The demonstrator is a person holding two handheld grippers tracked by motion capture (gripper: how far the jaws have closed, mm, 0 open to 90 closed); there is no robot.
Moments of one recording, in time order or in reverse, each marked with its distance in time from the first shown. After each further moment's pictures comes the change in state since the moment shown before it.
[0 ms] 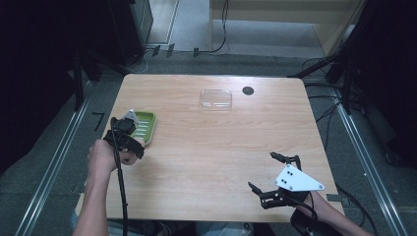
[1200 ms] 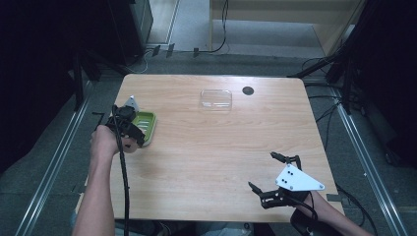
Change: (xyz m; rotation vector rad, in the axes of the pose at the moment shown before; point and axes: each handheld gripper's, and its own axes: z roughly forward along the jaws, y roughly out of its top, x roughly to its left) left arm 0.016 0.037 -0.003 0.021 -0.014 -0.024; right arm 0.000 0.000 0.000 0.001 0.000 0.005
